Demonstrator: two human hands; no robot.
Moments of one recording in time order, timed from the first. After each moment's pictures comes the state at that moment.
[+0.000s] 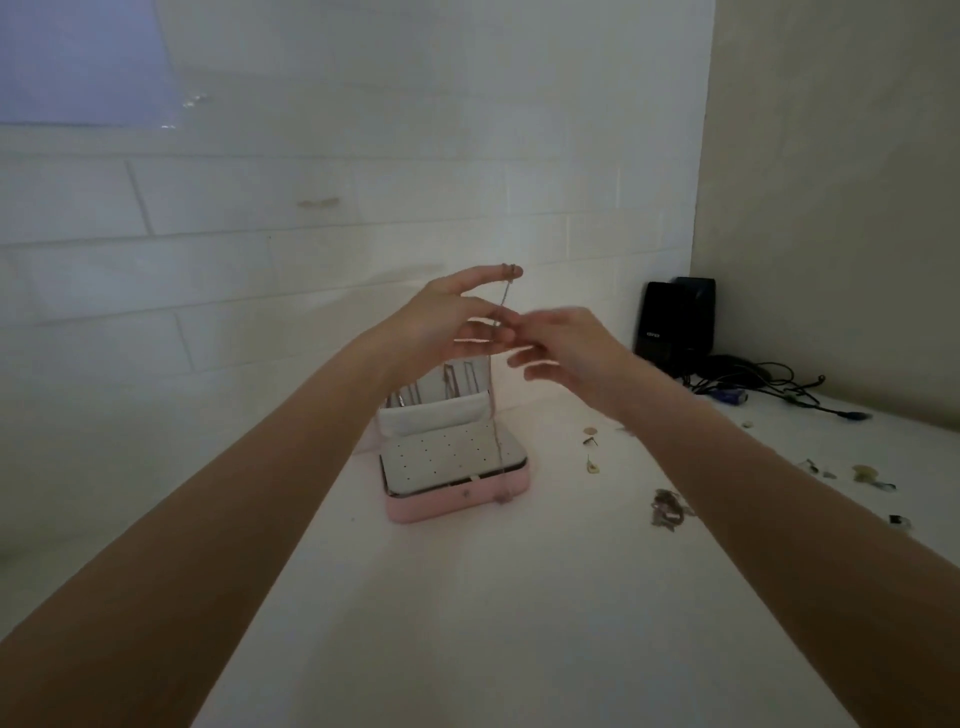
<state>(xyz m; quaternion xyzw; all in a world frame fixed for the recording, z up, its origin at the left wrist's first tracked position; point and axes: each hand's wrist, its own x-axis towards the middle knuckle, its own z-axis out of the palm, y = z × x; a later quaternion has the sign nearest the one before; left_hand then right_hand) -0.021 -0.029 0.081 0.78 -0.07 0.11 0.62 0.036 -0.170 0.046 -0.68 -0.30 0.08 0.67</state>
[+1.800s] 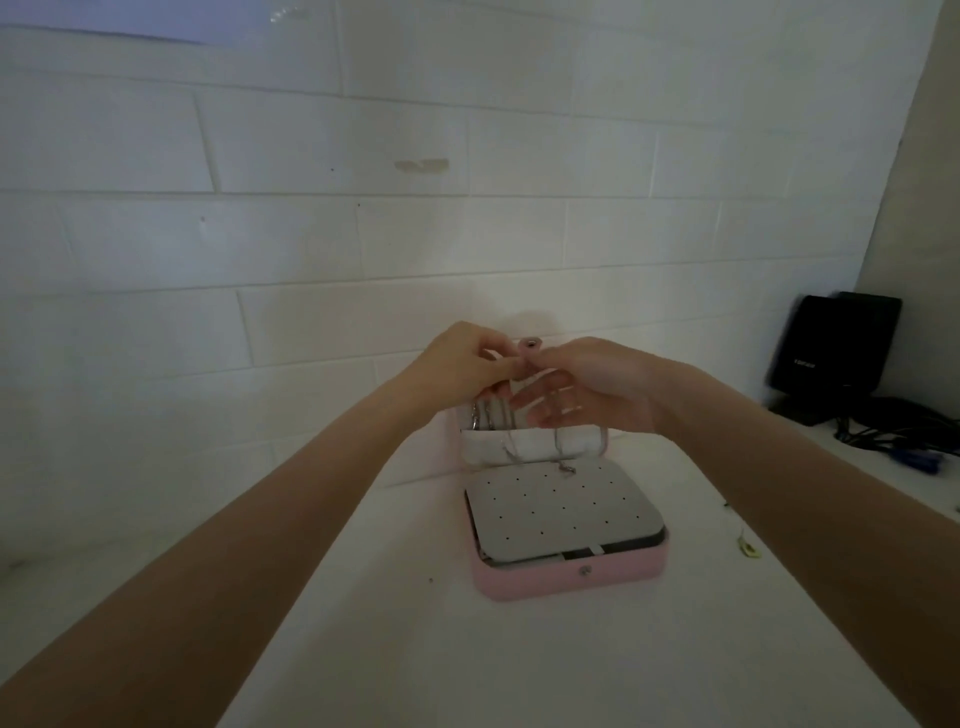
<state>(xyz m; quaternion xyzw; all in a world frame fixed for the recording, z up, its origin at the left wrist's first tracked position) 0.021 0.085 0.038 0.89 0.03 0.18 0.42 0.093 -0.055 0.040 -0.72 -0.30 0.31 0.54</state>
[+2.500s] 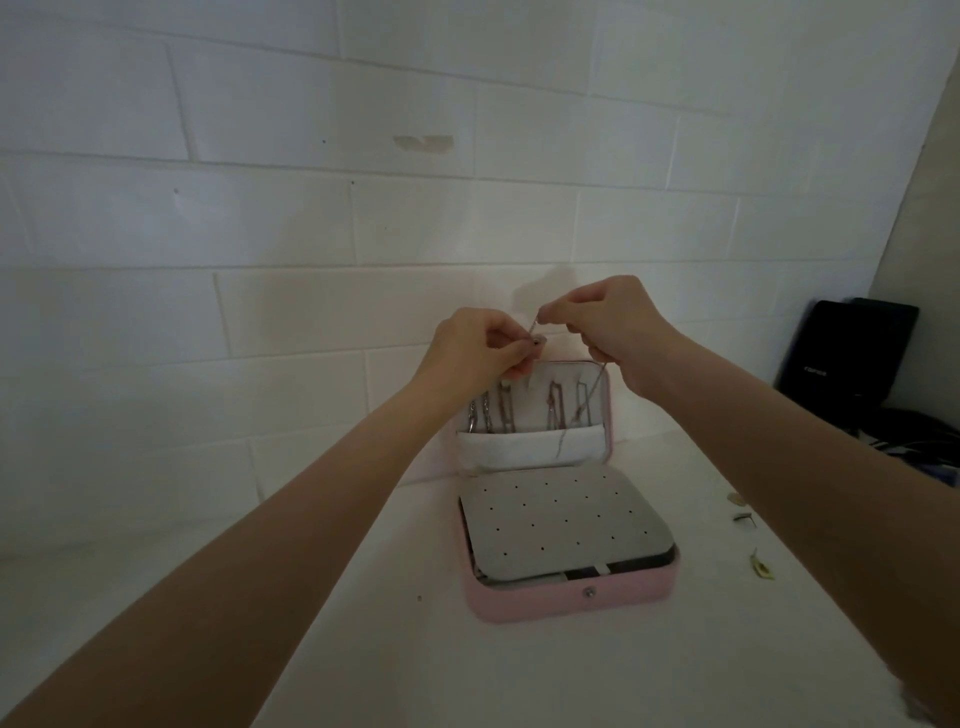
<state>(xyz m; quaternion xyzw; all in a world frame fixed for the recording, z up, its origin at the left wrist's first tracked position) 0.054 0.089 0.025 0.82 0.02 0.28 0.50 0.115 -0.038 0.059 -0.77 -0.26 -0.01 0.58</state>
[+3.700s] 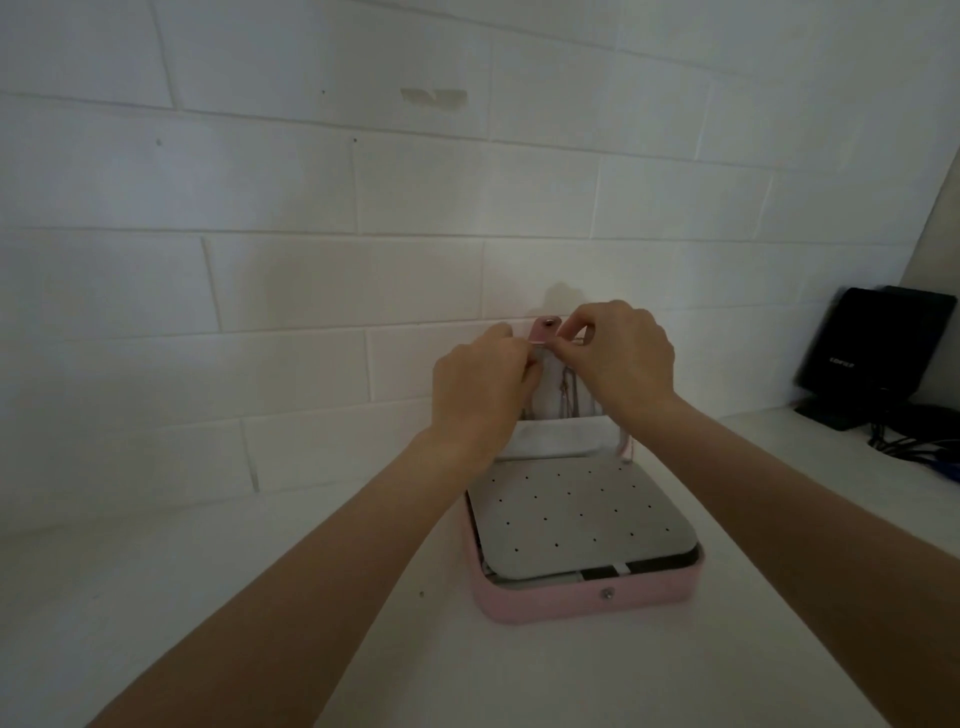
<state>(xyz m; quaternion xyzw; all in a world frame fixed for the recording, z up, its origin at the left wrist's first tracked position) 0.069 0.083 -0.022 0.91 0.11 0.40 0.05 0.133 -0.023 0.006 -0.87 -0.28 -0.27 0.31</state>
